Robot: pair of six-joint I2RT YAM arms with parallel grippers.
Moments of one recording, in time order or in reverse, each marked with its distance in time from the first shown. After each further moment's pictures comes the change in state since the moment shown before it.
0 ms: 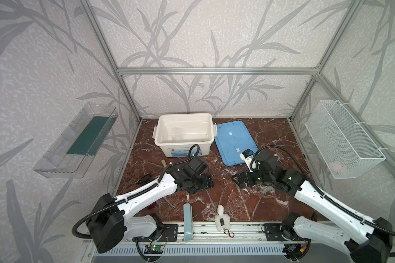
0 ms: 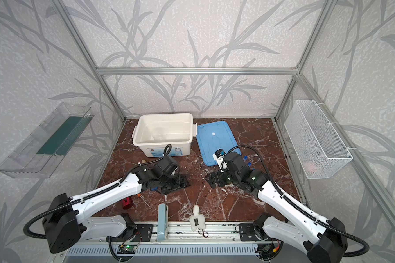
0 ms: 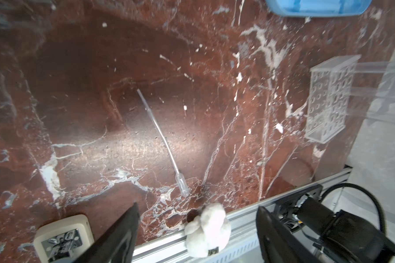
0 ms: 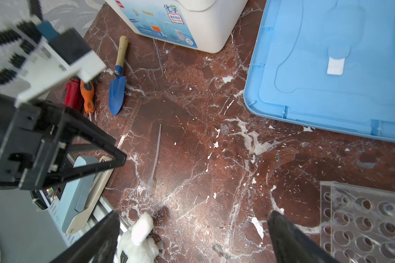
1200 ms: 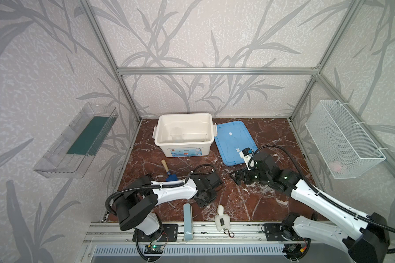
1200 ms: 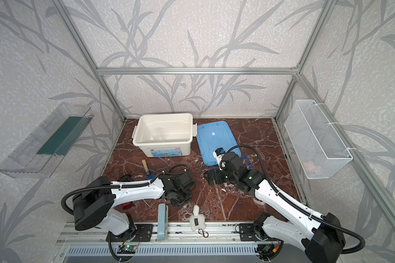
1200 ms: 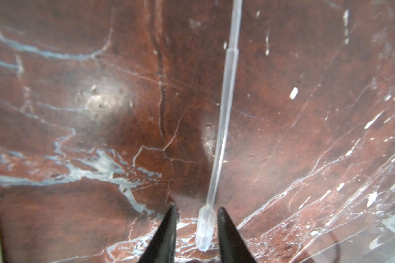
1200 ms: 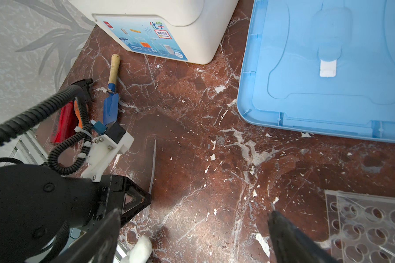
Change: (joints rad) left arm -0.194 0.282 -0.030 0.111 -0.116 -0.482; right arm 0.000 0.049 -0.028 0.101 0.036 0.074
